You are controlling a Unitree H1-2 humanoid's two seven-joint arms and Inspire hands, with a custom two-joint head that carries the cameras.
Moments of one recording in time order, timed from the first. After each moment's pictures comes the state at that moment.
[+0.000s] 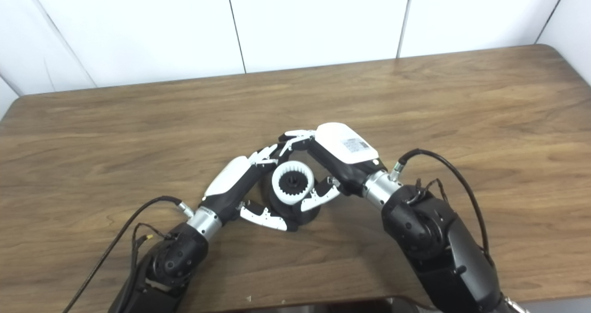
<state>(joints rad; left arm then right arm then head) -0.18 0.14 -0.37 0.03 0.56 -0.05 -0.19 -0.22 -0.30 0.32 -0.39 -0.72 0.12 0.42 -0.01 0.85</state>
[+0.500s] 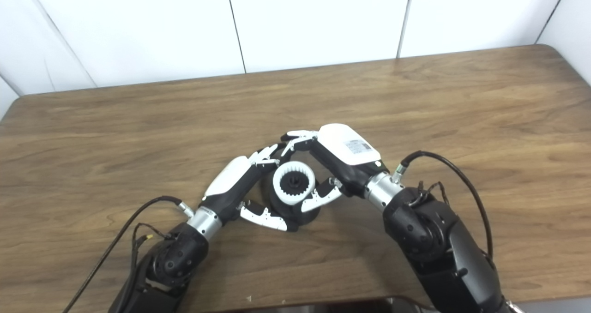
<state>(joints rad) -0.18 0.14 -0.37 0.03 0.55 -0.05 -0.20 -0.20 -0.31 0.32 -0.39 -0.73 0.13 0.43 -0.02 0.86</state>
